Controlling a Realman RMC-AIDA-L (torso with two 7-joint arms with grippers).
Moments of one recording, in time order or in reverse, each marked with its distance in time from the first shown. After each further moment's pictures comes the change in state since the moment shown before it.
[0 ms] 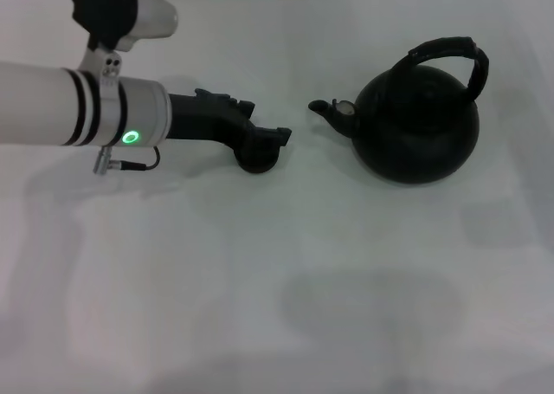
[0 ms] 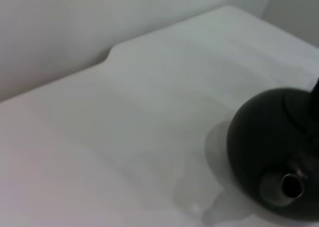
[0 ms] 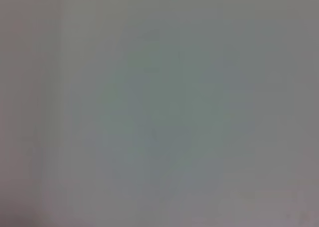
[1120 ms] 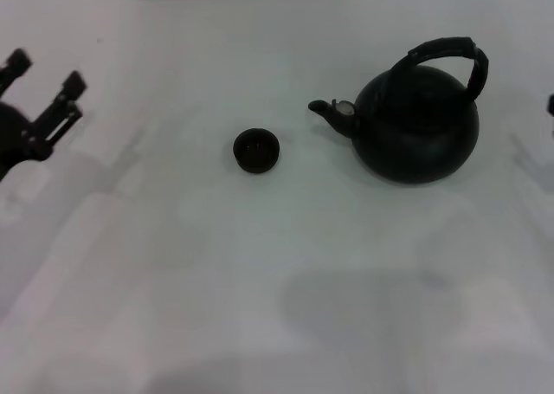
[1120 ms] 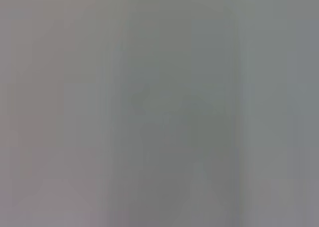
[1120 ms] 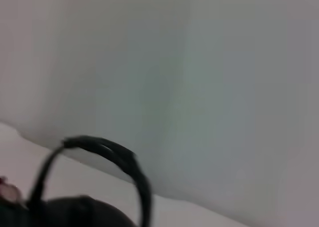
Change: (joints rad) left arm 0.484 0.005 -0.158 -0.341 -1.270 -0.404 1.422; right arm -0.512 0.004 -0.260 0.995 -0.536 -0.420 0.504
